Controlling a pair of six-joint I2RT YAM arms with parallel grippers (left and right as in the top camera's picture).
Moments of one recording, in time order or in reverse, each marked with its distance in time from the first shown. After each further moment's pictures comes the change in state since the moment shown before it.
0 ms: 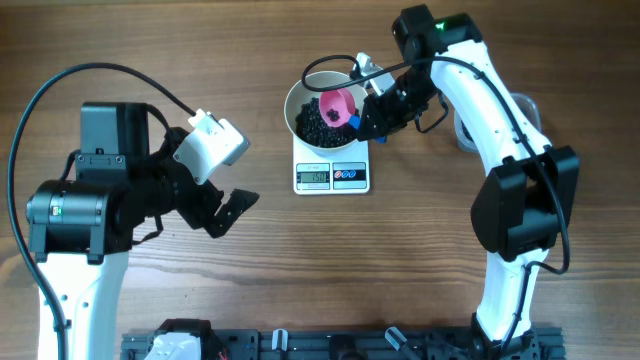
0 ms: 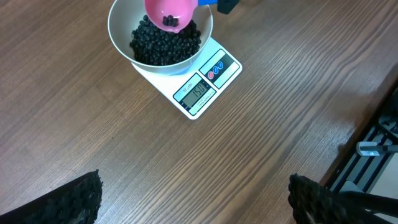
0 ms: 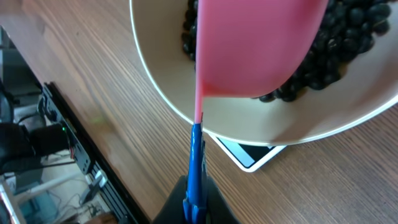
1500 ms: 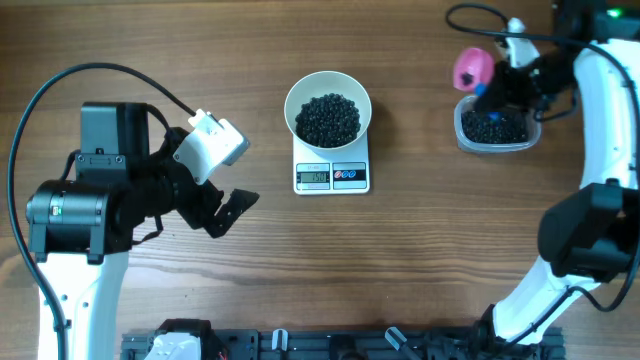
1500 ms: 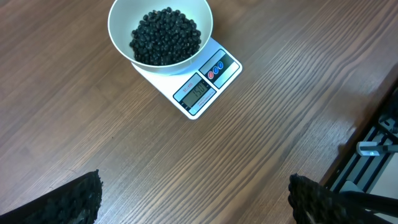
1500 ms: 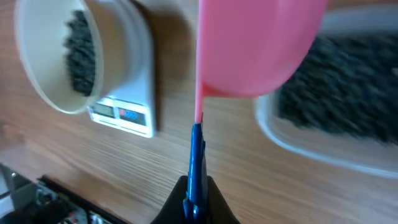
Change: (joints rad) left arm 0.000 0.000 0.000 0.000 0.000 0.000; right arm -0.468 -0.161 0.005 -0.104 0.155 0.120
